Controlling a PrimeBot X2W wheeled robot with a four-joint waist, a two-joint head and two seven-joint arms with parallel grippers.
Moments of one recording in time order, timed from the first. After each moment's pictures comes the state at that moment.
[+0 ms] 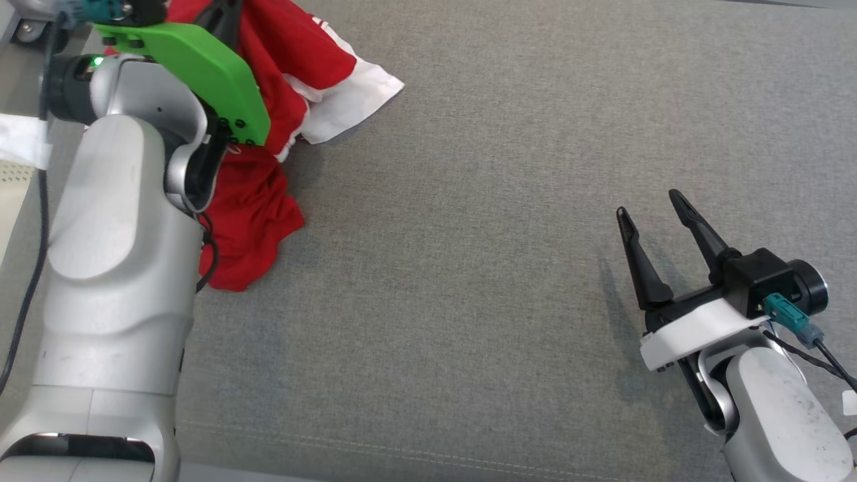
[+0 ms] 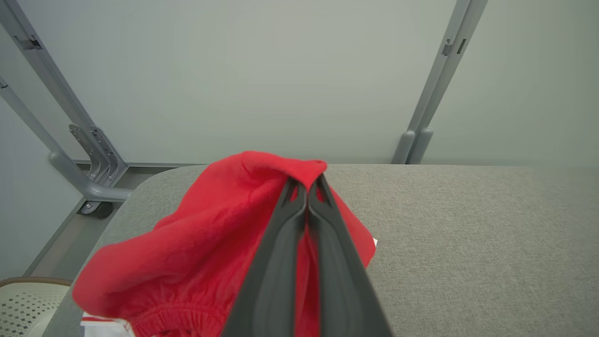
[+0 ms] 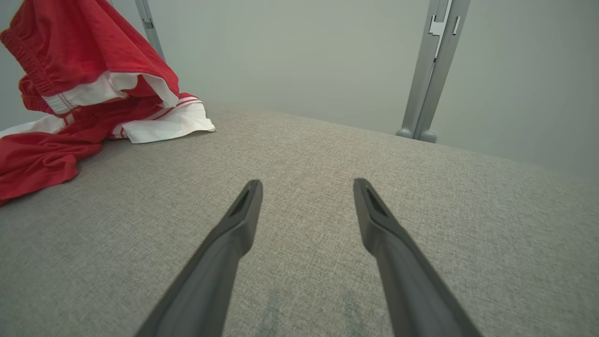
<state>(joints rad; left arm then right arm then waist) -0.91 0.04 -0.19 0.56 -0.36 -0.08 0.19 -0.16 -0.18 0.22 0.15 0.10 0.07 -0.25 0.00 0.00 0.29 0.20</state>
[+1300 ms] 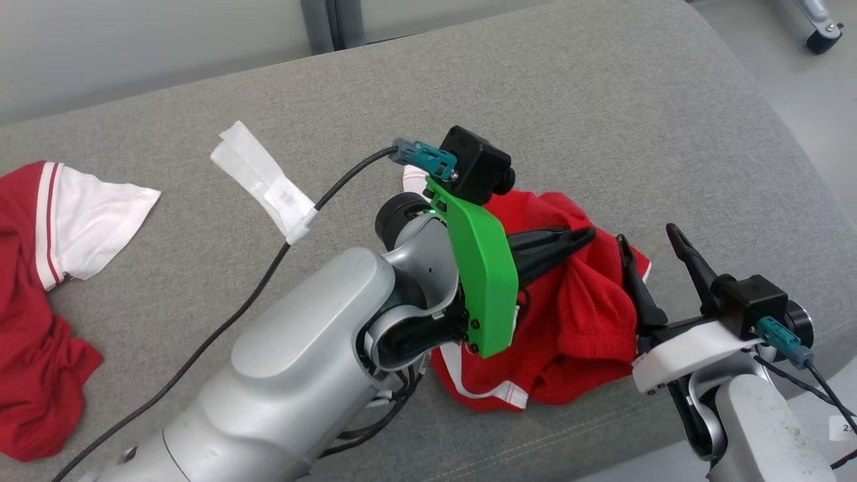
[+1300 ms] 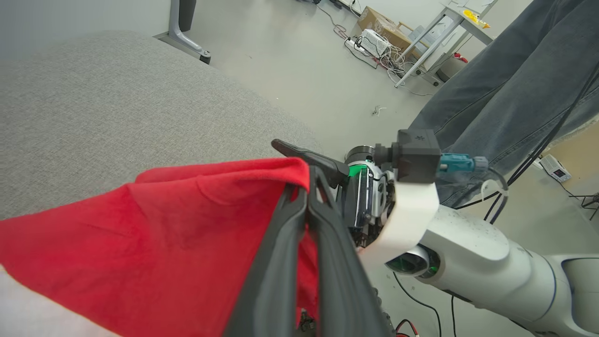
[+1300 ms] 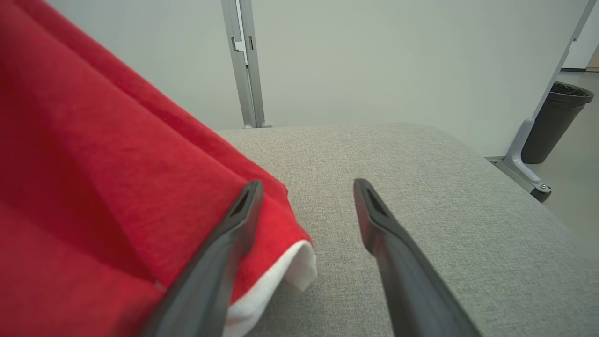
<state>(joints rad) -0.77 0.03 -0.90 0.12 -1.09 -0.12 0.42 -0.10 -0.09 0.17 0.20 0.12 0.06 -0.25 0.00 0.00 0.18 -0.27</state>
